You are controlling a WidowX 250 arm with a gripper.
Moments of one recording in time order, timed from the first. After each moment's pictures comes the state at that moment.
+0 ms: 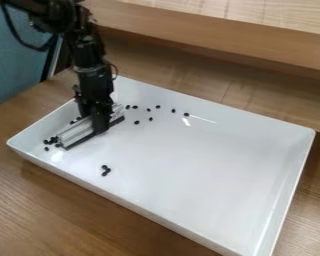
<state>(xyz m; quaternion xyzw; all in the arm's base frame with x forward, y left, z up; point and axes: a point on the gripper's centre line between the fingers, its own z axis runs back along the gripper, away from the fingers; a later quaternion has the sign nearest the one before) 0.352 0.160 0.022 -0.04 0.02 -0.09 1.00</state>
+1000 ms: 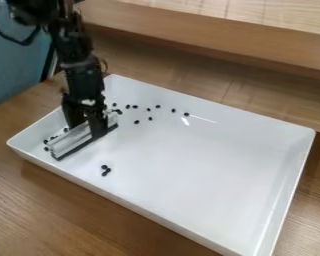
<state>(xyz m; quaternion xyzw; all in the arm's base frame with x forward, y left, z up) 0.335 0.145 0.050 -0.08 0.02 -0.06 0.99</state>
